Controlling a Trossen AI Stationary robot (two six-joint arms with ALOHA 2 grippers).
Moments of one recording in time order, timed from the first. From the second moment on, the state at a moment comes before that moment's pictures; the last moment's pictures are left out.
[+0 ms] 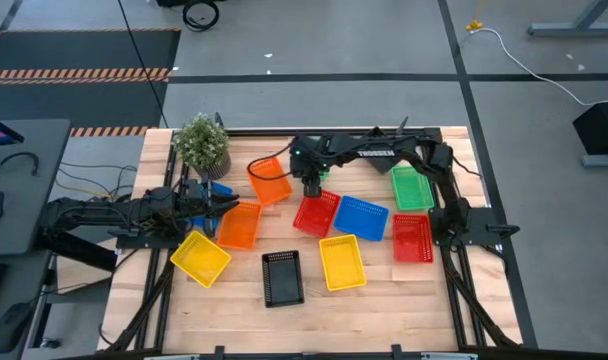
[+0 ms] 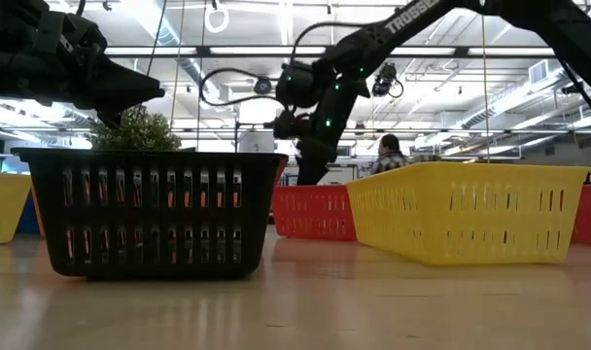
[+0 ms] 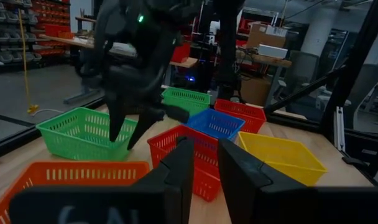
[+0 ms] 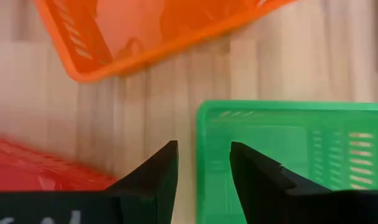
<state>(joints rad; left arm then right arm) 0.04 0.25 0.02 0.26 -0.16 -0.17 -0.34 2.10 1.61 -0.63 -0.02 -0.34</state>
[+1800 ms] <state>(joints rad) 0.04 0.25 0.02 0.20 -0.16 -0.20 -0.45 2.01 1.46 -0.66 0.06 -0.37</state>
